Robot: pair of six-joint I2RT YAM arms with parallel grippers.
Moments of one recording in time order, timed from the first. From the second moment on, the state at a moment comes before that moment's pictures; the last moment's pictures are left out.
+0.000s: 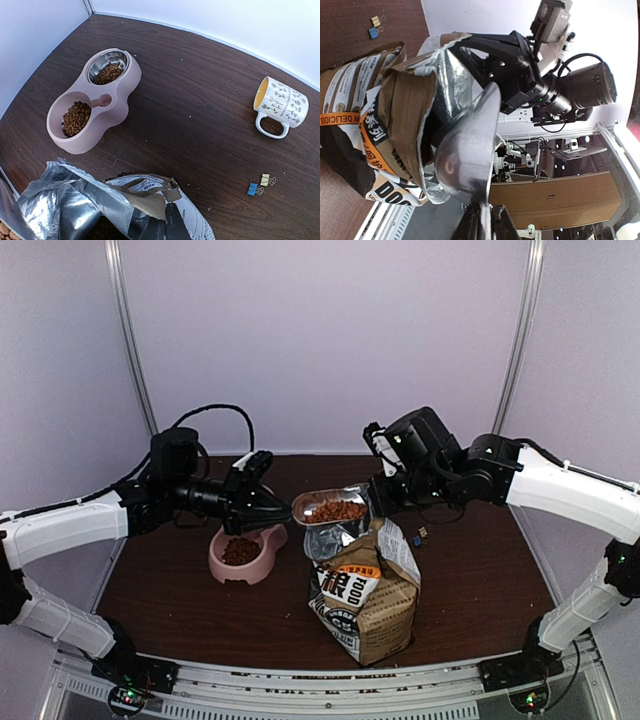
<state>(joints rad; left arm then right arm) -0.69 1.28 0.92 0.10 0.99 -1.15 0.97 1.48 1.42 -0.68 0.33 0.37</state>
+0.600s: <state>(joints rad) -0.69 1.27 0.90 0.34 1.05 -1.29 0.97 1.48 1.42 -0.68 0.33 0.37</state>
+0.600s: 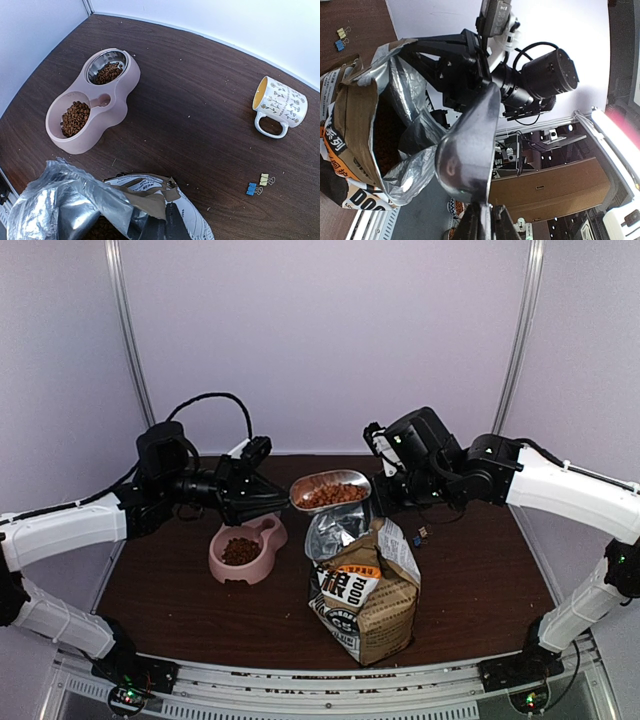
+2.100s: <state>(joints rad) 0.02 1.32 0.76 -0.26 0.97 -0.68 0.97 1.48 1.42 -0.68 0.34 0.37</state>
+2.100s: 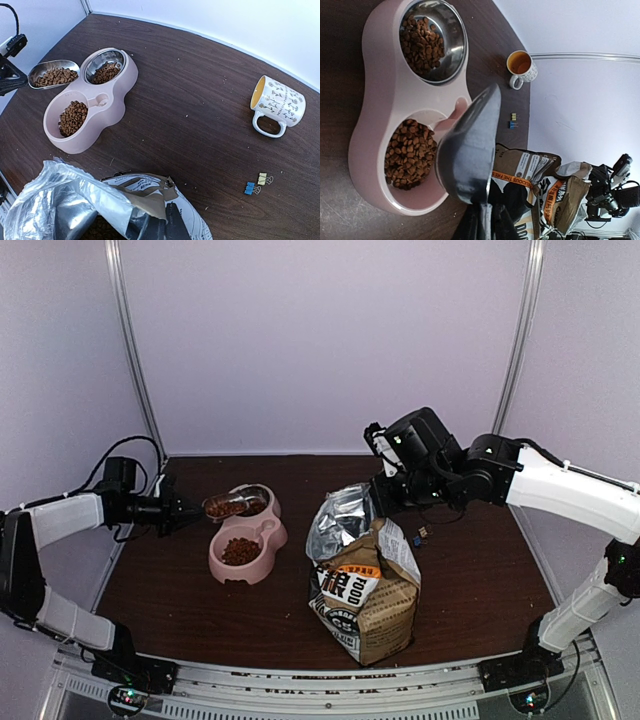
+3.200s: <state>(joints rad) 0.03 1.64 1.04 -0.39 0.82 -0.39 0.97 1.49 1.45 -0.71 0.34 0.37</state>
